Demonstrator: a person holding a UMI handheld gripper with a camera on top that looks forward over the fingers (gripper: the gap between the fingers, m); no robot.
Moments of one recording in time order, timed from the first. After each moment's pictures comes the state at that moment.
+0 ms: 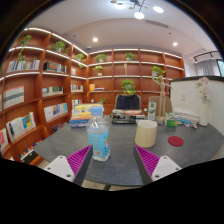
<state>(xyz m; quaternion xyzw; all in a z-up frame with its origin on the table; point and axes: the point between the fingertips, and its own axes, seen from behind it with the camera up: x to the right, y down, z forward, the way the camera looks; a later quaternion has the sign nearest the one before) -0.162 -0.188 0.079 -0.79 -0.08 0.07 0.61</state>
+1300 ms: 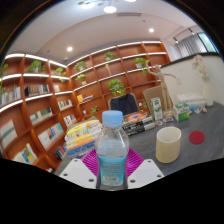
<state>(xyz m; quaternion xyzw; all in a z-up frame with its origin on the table) -0.216 -0.060 0.114 -0.78 0.06 0.13 0.61</state>
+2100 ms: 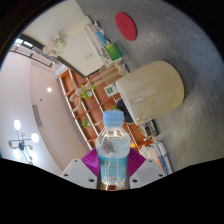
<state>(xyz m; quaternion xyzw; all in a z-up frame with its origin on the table) -0.136 0.008 0.172 -0.37 0.55 0.64 0.38</state>
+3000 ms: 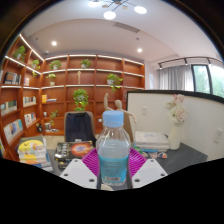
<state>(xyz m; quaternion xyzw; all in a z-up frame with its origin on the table) 0.009 0.017 0.221 -0.76 0.10 -0.11 0.63</state>
